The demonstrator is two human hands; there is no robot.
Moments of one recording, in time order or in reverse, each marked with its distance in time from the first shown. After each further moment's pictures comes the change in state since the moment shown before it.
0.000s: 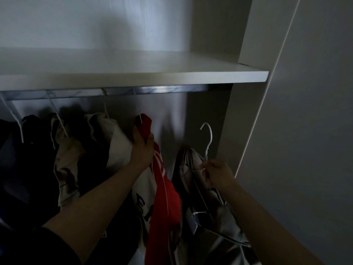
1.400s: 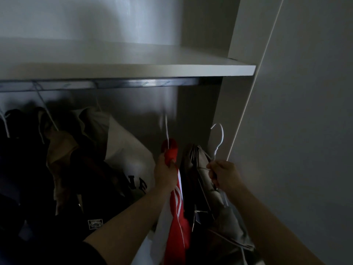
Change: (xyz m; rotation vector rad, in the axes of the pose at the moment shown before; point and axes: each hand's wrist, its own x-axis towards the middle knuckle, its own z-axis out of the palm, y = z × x) left_hand -0.093 -0.019 0.059 -0.017 -0.067 -0.075; right_hand -0.049 0.006 -0.025 0.113 0.097 0.115
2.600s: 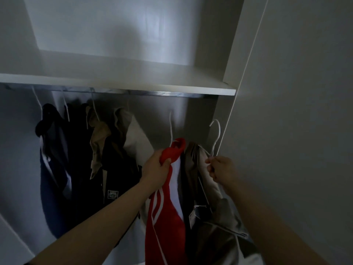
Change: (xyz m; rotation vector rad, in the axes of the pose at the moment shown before) left_hand -0.149 0.059 -0.101 0.118 -0.012 0.230; right_hand -0.124 -0.051 -0.049 0.034 -0.128 -0.052
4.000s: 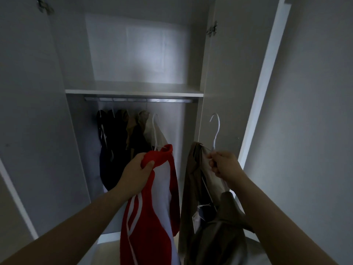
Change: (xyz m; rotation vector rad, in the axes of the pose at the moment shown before) left_hand -0.414 0.152 -0.153 0.094 -0.010 0.059; right_hand -0.437 -0.023 -0.135 0.040 -0.051 -0.141
